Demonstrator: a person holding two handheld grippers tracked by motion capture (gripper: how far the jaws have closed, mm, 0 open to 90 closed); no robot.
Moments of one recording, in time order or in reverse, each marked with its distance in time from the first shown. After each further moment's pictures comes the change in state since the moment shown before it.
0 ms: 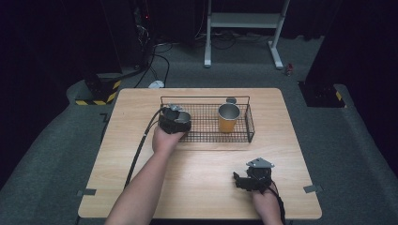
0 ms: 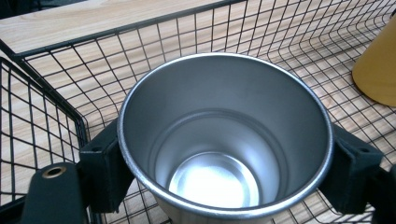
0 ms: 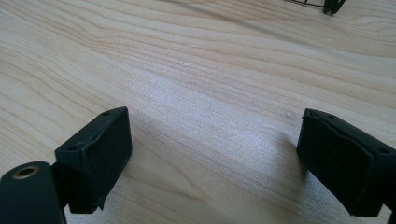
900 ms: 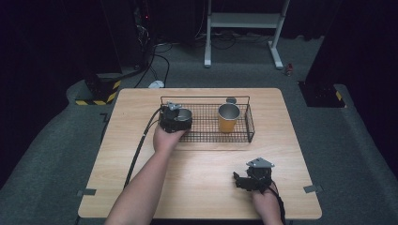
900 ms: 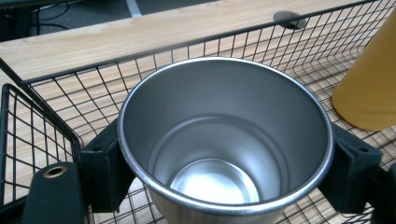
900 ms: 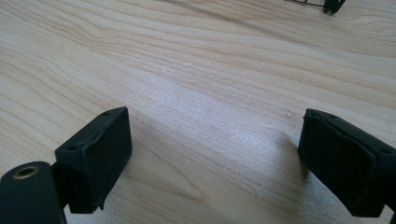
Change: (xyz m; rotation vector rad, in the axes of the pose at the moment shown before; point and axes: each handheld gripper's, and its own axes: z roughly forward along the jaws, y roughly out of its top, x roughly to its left) left arm -0.002 0.003 -0.004 -0.091 -0.021 -0.025; right arm 0.000 0.000 0.000 0.002 0.001 0.004
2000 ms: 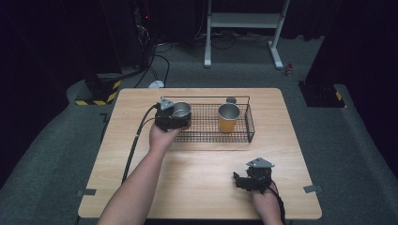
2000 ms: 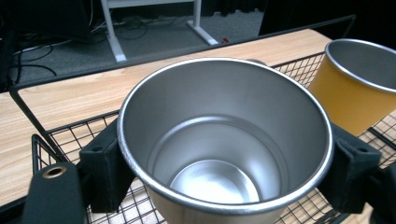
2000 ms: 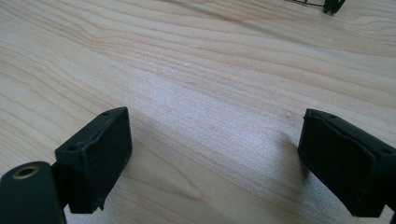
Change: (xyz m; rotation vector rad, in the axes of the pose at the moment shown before) left arm 0.005 0.009 -0.031 -0.159 -0.089 0.011; right arm 0.000 0.000 0.000 0.000 0.001 0.001
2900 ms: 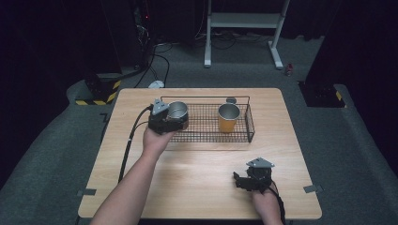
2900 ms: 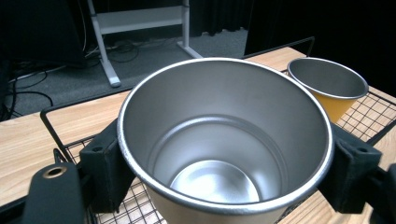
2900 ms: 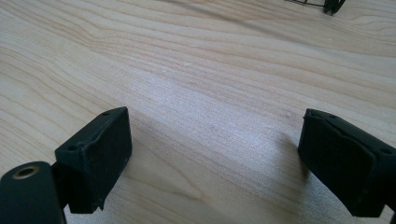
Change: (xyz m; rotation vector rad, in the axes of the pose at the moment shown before) left arm -0.001 0.002 -0.035 -0.088 -0.049 0.043; right arm 0.000 0.000 0.000 0.000 0.000 0.000
